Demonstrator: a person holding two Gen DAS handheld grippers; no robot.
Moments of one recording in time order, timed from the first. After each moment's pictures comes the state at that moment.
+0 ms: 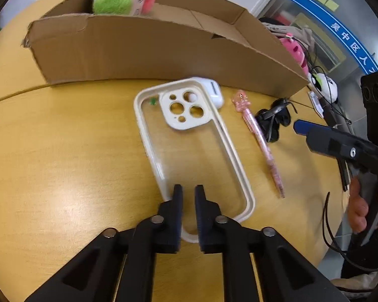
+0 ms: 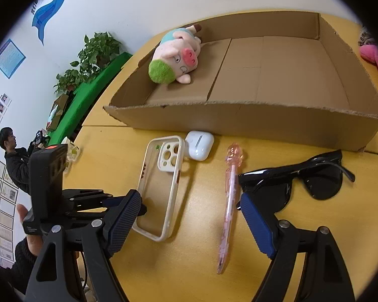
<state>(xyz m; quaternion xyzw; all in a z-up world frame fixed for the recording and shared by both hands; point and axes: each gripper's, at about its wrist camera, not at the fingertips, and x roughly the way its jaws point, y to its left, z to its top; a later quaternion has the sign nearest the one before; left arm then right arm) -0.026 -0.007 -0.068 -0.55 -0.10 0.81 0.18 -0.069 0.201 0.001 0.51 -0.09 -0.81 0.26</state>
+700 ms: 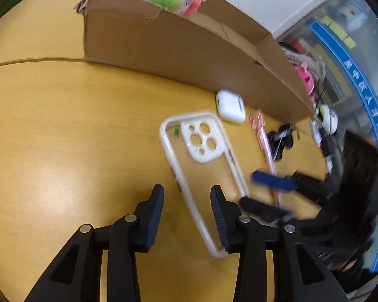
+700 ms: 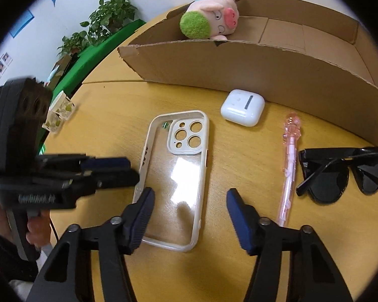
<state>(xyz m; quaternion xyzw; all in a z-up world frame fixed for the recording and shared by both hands) -0.026 -0.054 -0.070 -0.55 -0.20 0.79 0.15 -0.046 0.127 -0.041 0.53 0.00 -0.80 0.28</state>
